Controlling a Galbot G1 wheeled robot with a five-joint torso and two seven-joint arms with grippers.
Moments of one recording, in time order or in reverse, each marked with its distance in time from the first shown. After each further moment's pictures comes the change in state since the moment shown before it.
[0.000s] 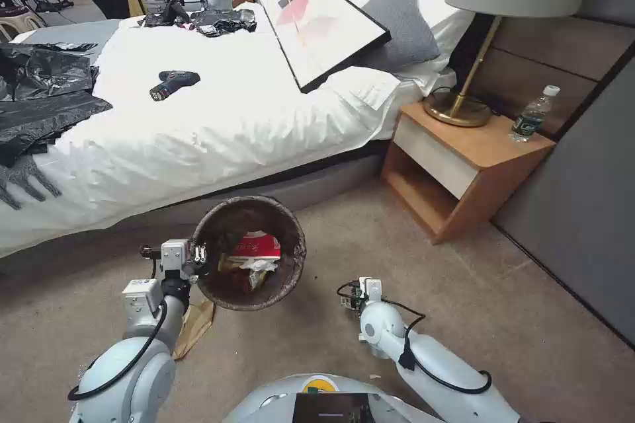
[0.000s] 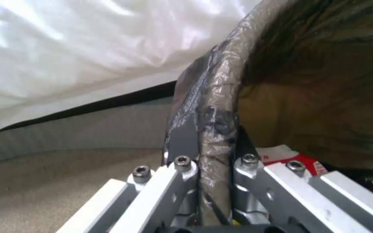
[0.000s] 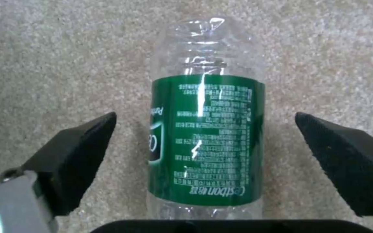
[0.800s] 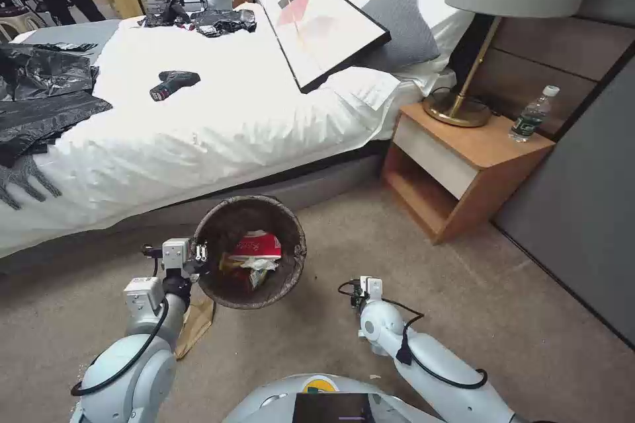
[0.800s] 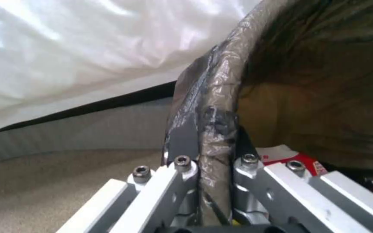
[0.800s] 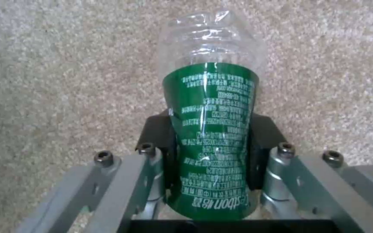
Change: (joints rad) left arm -0.011 0.006 0.002 0.012 -0.006 -0.002 0.002; right arm 0.007 0.016 0.016 -0.043 0.004 0.022 -0.027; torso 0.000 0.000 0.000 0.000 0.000
